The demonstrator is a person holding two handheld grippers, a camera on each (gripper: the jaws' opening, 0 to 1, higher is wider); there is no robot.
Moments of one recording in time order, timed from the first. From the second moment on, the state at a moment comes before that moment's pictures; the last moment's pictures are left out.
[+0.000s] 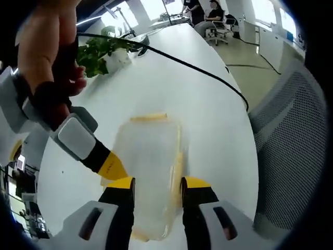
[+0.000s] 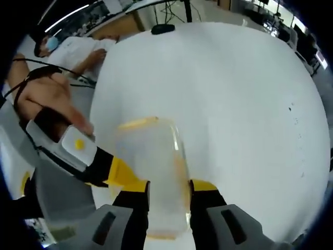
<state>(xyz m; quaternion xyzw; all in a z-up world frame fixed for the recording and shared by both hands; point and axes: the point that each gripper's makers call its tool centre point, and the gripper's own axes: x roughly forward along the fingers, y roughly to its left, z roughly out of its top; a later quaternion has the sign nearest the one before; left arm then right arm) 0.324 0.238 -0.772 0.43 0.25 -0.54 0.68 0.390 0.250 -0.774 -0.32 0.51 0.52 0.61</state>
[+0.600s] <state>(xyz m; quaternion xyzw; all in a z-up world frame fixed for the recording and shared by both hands) 0.322 0.242 -0.747 0.37 0.25 -0.58 0.68 0.380 0.238 -0.766 -0.34 0.43 0.47 0.69</state>
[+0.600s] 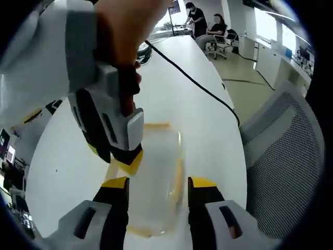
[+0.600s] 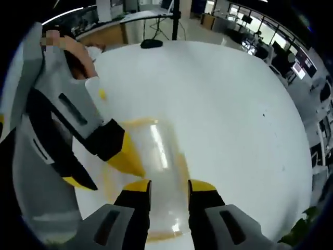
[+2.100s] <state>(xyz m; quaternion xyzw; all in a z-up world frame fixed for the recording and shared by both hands) 0.340 0.272 -0.746 0.36 0.33 -0.61 0.63 0.342 0.222 -0.755 -0.37 0.39 0.53 0.66</state>
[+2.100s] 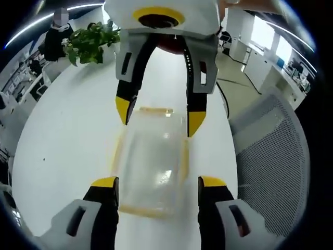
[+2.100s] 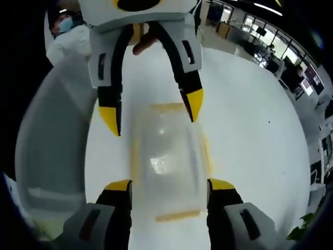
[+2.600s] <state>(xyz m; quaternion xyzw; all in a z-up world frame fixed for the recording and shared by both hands) 0.349 0.277 -0.766 0.40 0.34 -0.60 0.61 0.346 0.215 -0.772 -0.40 0.39 0.55 0.62</state>
